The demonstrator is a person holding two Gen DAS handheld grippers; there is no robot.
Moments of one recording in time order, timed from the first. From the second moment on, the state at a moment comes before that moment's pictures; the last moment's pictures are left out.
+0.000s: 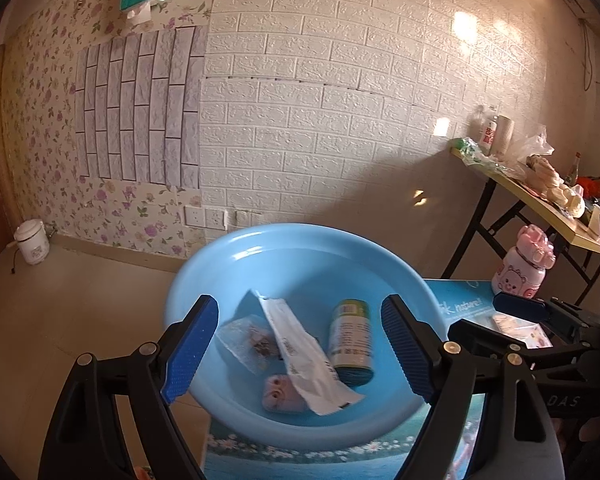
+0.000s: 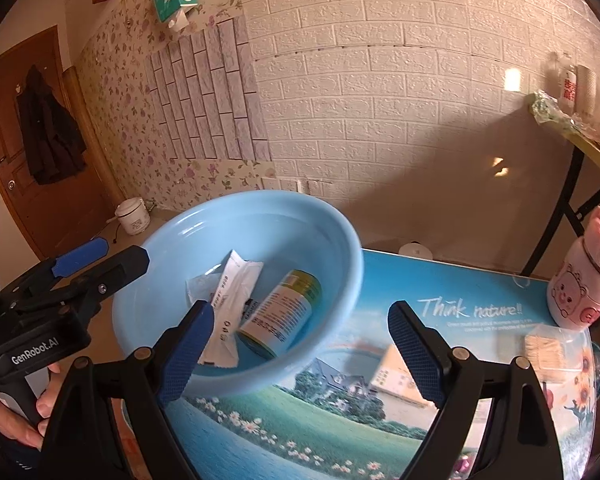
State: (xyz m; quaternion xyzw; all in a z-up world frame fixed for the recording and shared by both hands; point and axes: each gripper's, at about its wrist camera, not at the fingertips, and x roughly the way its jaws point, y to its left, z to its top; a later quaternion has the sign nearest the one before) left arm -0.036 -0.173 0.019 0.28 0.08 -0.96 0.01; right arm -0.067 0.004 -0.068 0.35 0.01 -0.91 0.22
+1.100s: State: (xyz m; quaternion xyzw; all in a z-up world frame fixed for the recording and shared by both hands) left arm -0.014 -0.063 -0.004 0.33 0.05 -0.94 -0.08; right arm -0.023 0.153 -0.105 0.37 -0.03 -0.92 0.10
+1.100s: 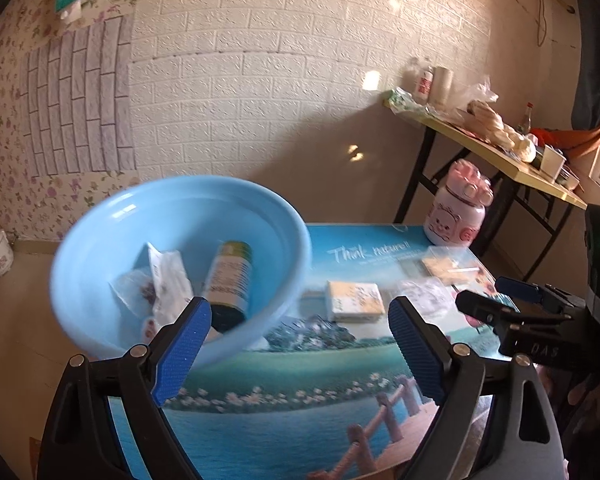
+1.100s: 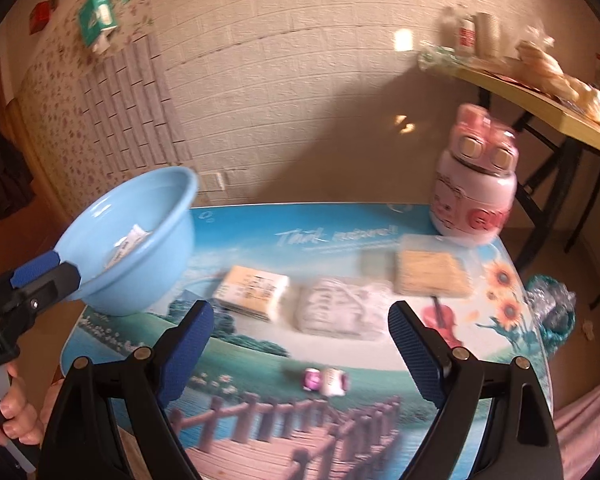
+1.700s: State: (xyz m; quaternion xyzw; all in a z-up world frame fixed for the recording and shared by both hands) left arm -0.009 -0.012 -0.045 0.38 0.03 -0.91 -0.12; right arm 0.002 0.218 -0.140 0.40 -0.06 -0.91 0.05
